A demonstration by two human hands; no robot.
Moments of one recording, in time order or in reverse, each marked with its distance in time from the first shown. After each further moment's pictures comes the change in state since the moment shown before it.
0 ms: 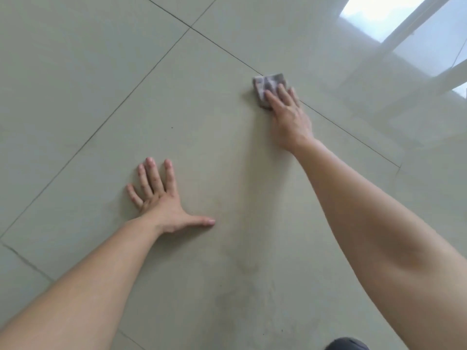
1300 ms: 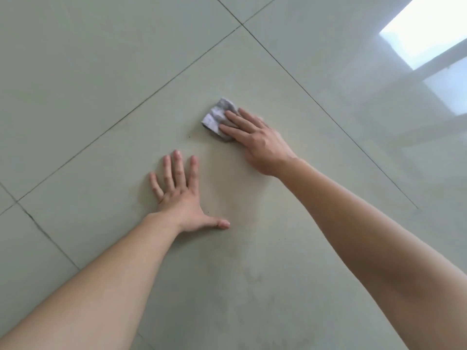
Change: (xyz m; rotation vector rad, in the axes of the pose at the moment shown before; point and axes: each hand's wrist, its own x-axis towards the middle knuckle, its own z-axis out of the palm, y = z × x) left_hand 0.000 -0.007 -0.004 -0.023 -0.010 -0.001; right_hand 0.002 -0.088 0.040 -0.104 -0.247 -0.691
